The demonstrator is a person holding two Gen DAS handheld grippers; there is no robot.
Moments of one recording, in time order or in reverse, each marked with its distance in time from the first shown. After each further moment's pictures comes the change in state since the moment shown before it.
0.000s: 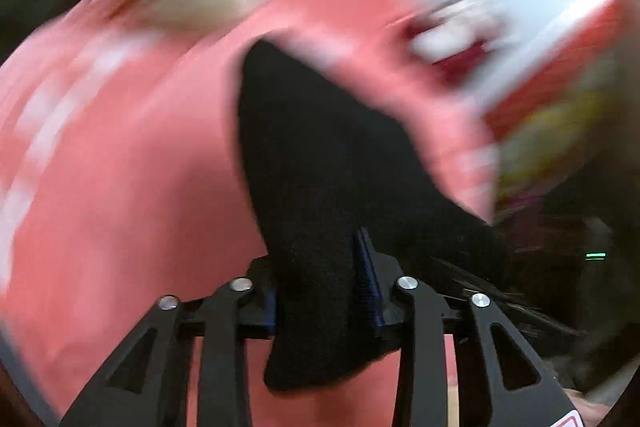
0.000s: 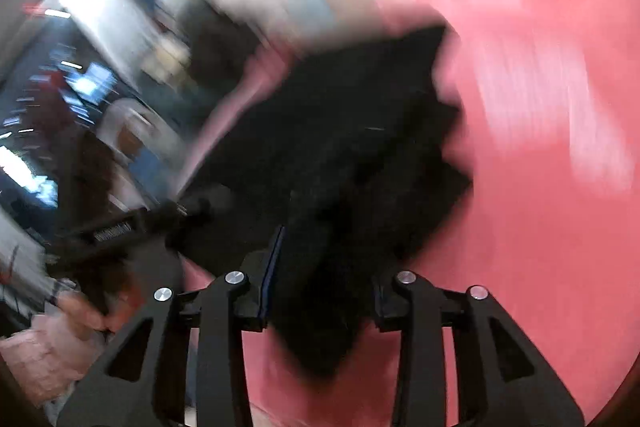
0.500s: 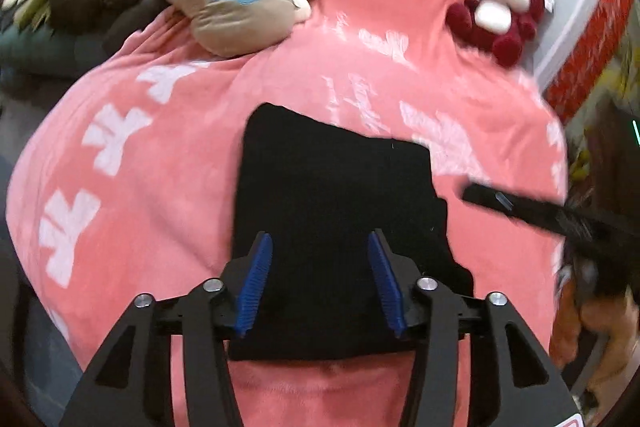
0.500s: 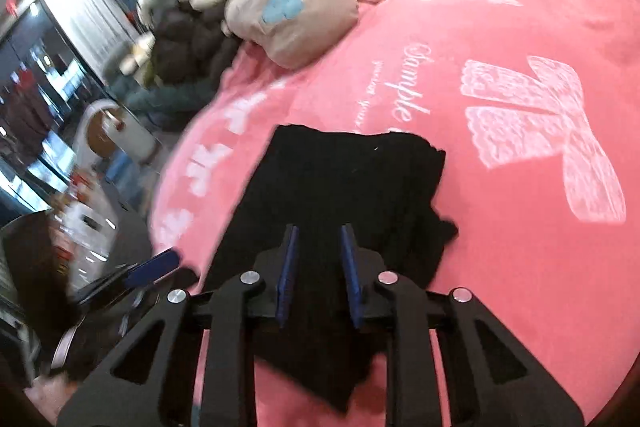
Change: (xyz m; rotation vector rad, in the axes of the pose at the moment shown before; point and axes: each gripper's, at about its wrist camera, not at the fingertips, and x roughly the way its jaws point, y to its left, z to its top) left arm -0.008 -0.051 -0.014 0.196 -0.121 0.276; right arm 0.005 0.000 0.068 -0.060 -0.061 -0.077
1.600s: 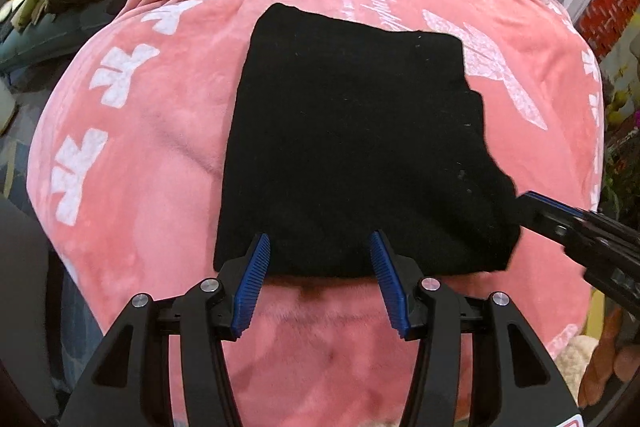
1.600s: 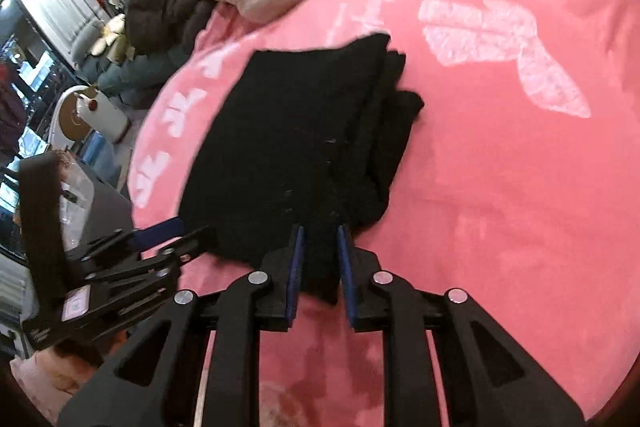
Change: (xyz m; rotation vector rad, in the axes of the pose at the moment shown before) left arm 0.017 -0.009 -0.050 0.012 0.239 0.102; right arm -0.044 0.020 -0.085 0.056 0.054 -0.092
